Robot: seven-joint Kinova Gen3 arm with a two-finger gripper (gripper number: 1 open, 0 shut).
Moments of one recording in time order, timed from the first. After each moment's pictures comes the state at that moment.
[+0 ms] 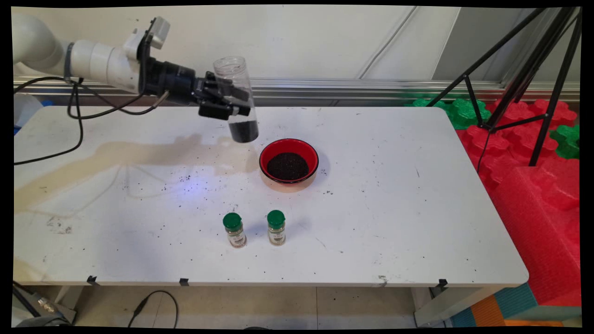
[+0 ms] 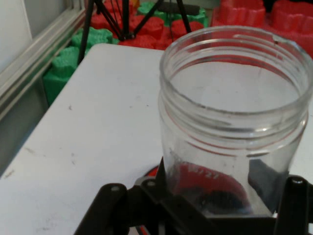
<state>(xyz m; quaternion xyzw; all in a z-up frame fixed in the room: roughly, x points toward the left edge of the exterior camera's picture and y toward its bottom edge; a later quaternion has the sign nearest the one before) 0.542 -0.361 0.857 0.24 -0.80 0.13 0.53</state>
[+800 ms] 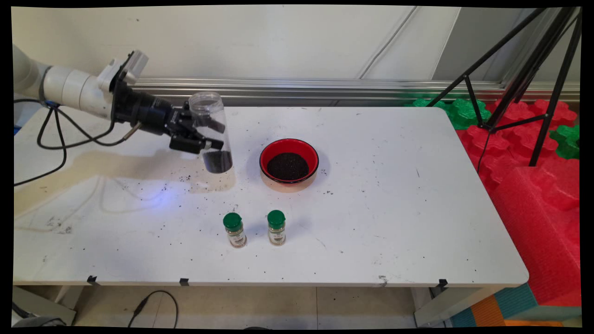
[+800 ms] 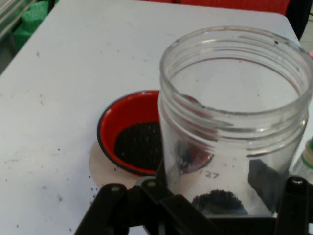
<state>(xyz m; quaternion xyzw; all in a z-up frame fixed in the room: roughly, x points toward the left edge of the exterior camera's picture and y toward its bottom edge) 0.576 -0.310 0.820 0.22 -0.83 0.11 0.50</state>
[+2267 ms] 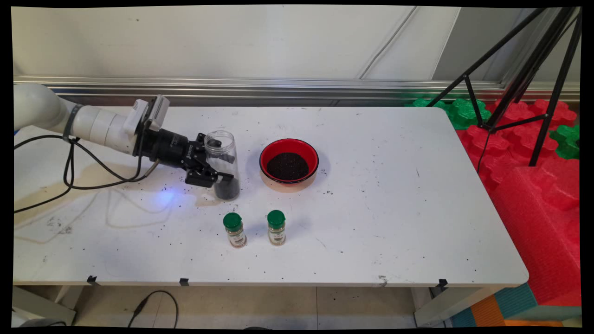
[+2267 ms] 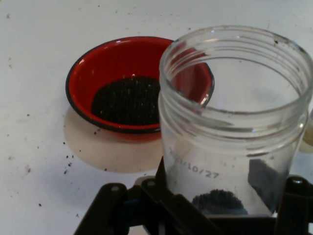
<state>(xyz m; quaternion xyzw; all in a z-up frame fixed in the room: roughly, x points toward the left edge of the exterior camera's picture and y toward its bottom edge) 0.552 -0.301 0.747 0.19 -0.85 0.12 0.47</state>
